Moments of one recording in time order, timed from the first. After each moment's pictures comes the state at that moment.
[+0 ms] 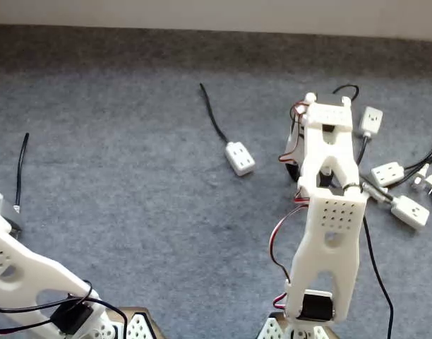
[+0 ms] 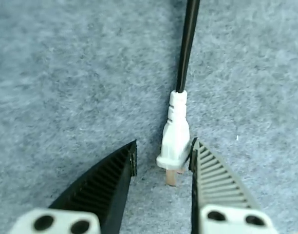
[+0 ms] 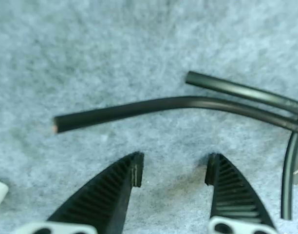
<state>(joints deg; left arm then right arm) -59.6 37.1 -20.2 90.2 -42.3 0.9 52.2 -35.6 93.9 -11.4</state>
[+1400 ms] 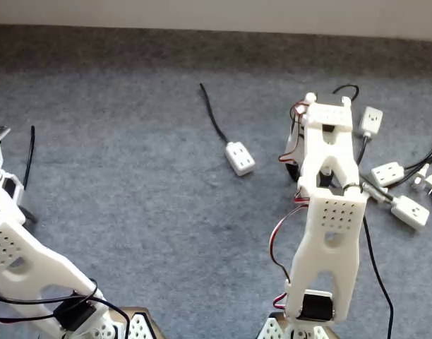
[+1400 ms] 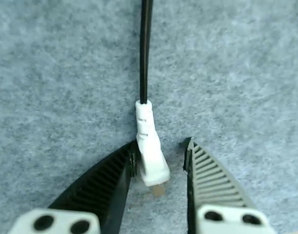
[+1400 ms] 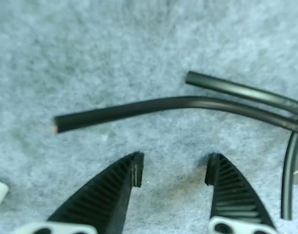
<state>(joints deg) -51.4 37.1 -18.2 89.9 -41.5 0.9 52.2 -35.6 93.9 -11.4</state>
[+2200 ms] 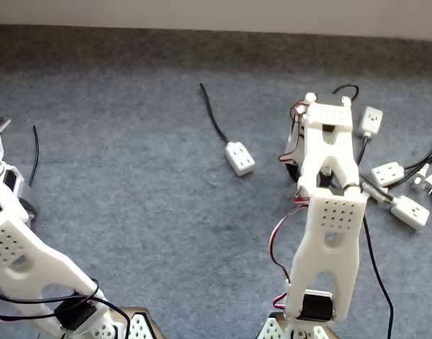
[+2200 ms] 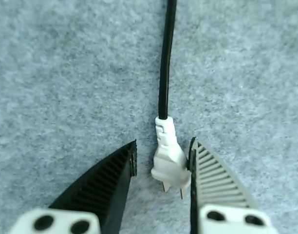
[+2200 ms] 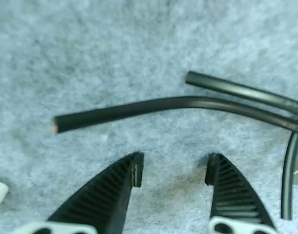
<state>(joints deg) -50.5 37.1 -20.9 88.9 -39.7 0.9 52.2 -35.6 93.9 -11.4</state>
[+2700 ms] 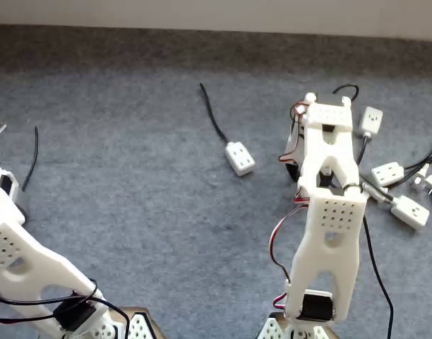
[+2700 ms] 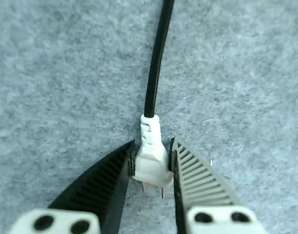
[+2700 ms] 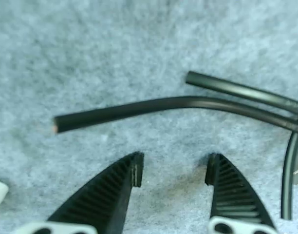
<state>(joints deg) -52.2 37.1 -20.1 88.9 -41.8 0.9 52.2 -35.6 93.9 -11.4</state>
